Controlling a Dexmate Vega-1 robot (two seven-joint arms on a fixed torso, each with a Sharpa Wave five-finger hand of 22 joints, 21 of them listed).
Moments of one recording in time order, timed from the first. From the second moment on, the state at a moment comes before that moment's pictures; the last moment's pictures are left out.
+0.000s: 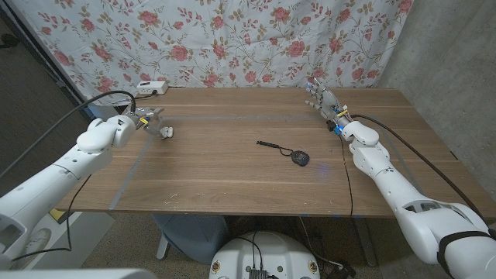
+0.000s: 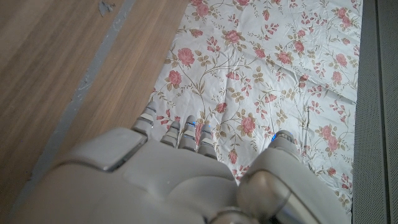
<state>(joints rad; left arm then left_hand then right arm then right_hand) 0.79 0.93 0.35 -1.51 0.98 0.15 -0.30 0.74 -0.04 0.48 -0.16 0.19 -0.17 -0.03 0.20 0.18 0.34 -0.14 0.31 0.28 0.00 -0.08 0.19 0.17 0.07 -0.04 0.19 0.17 -0.64 -0.30 -0.19 -1.03 0.38 0.30 0.38 0.28 0.02 0.10 -0.12 0.18 0.04 -0.06 0.20 0.19 0.08 0.01 0.21 0.21 -0.12 -0.01 0.21 0.20 0.05 0.18 0.19 0.17</state>
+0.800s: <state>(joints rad) 0.75 0.90 0.38 -1.46 0.98 0.12 -0.31 0.74 -0.04 0.47 -0.15 0.19 -0.17 -0.03 0.20 0.18 0.34 -0.14 0.31 0.28 0.00 -0.08 0.19 0.17 0.07 -0.04 0.19 0.17 -0.62 -0.30 -0.19 -0.99 0.37 0.31 0.39 0.28 0.02 0.10 -0.12 0.18 0.04 -0.06 0.20 0.19 0.08 0.01 0.21 0.21 -0.12 -0.01 0.21 0.20 0.05 0.18 0.19 0.17</state>
